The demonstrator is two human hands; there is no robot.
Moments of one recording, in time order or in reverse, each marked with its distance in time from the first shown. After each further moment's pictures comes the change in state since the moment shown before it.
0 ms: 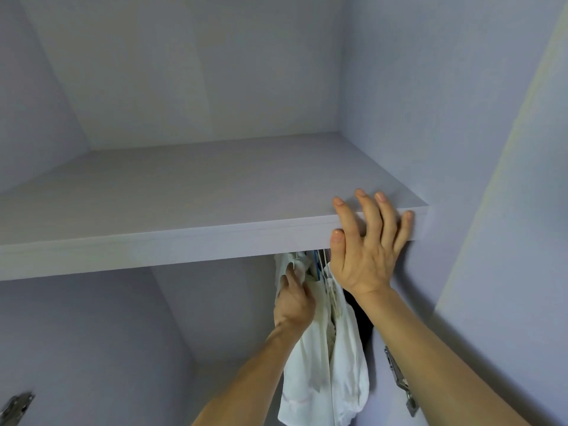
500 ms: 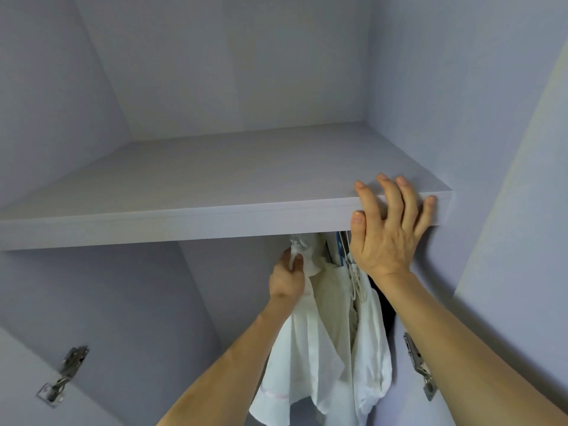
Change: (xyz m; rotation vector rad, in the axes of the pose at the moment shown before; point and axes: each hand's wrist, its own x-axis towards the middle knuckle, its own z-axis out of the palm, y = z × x) left_hand -0.005 -0.018 -0.053 -0.433 0.102 -0.160; right_hand 0.002 -0.001 -0.006 -0.008 -0.040 0.021
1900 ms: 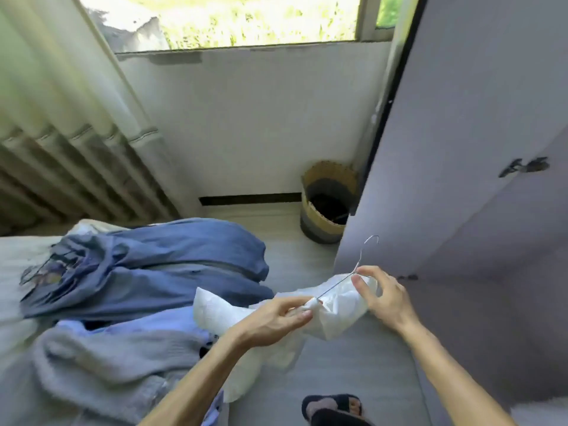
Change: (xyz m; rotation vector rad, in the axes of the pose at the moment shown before) left_hand -0.673 -0.201 -0.193 -0.132 0.532 -0.602; right_hand -0.288 -0.322 -0.373 1.504 -1.916 -0.605
